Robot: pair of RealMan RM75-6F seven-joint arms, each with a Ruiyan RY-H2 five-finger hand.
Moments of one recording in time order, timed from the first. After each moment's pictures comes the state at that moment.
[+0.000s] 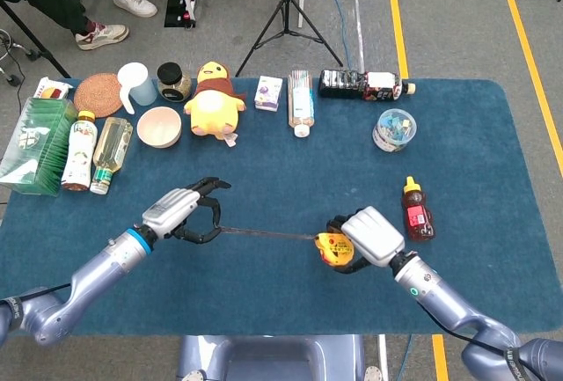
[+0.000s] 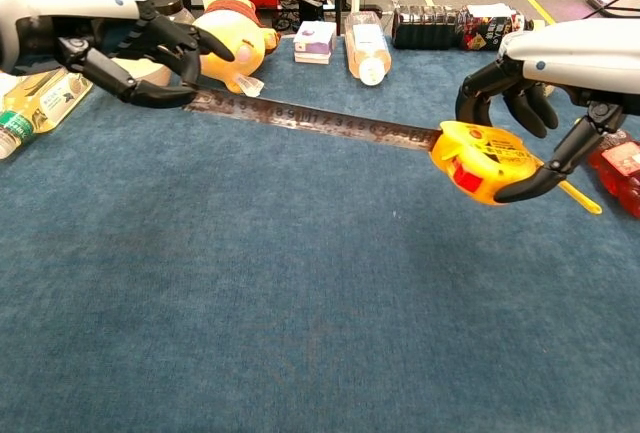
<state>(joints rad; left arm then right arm) -0.77 -1.16 -0.13 -1.78 1.31 0.79 -0.33 0.67 -1.20 0.05 -1.76 -1.51 0.98 -0.18</state>
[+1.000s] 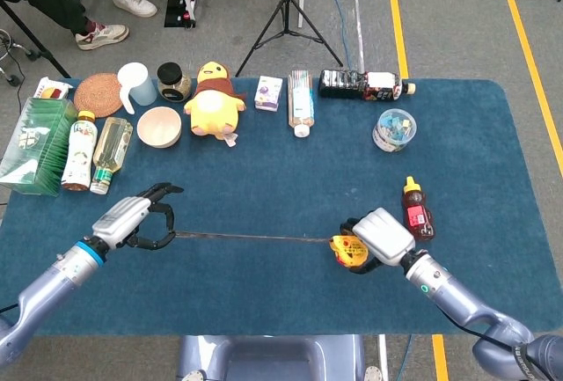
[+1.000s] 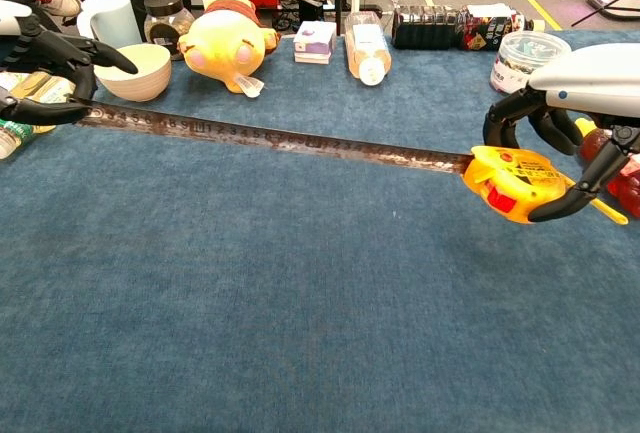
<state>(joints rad) -0.63 -1.04 -0.03 -1.74 1.47 0.90 -0.49 0.67 -1.19 0.01 -1.66 -1.56 0.94 -0.11</state>
